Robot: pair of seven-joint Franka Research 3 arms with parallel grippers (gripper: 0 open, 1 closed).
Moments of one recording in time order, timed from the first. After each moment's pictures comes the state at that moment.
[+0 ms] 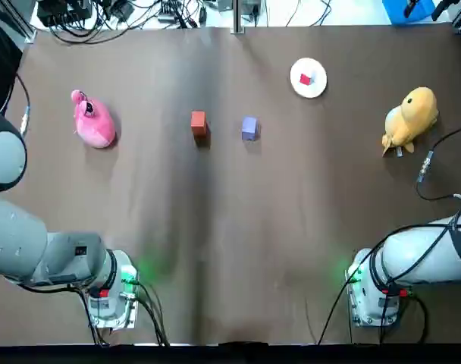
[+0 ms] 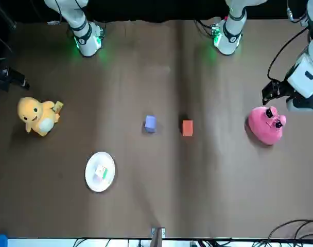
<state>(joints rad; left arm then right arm) 0.08 0.04 -0.19 -1.57 0.04 1.64 -0.07 0.03 0.02 -0.14 -1.52 0.10 1.43 -0.09</state>
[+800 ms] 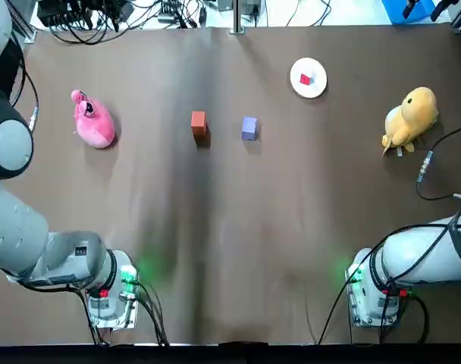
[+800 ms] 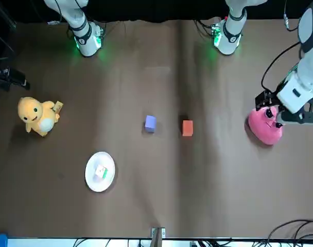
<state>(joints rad) 0.06 0.13 -0.20 -1.56 0.04 1.62 -0.06 0.03 0.02 -0.13 -1.52 0.10 1.43 -0.09</state>
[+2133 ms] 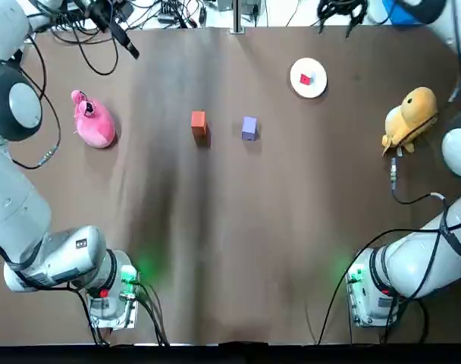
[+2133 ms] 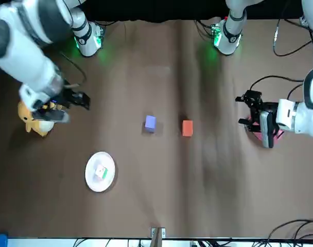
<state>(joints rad) 0.22 0.41 -0.21 -1.54 -0.69 1.41 1.07 0.45 0.19 -0.12 -1.55 0.10 1.69 0.48</state>
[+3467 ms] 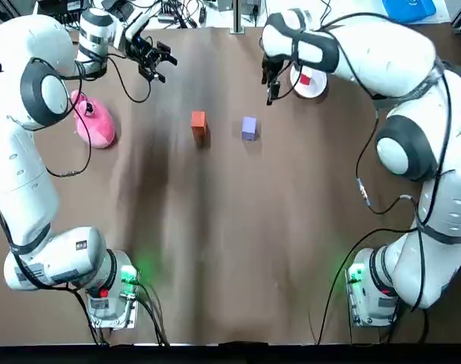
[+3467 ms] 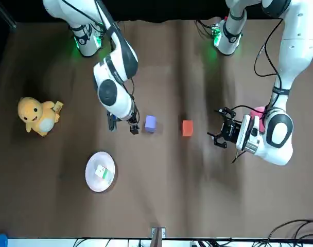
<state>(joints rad) 0.19 0.70 -0.24 -1.55 -1.02 1.43 2.08 0.70 0.52 -0.12 -1.56 0.30 1.98 1.90</state>
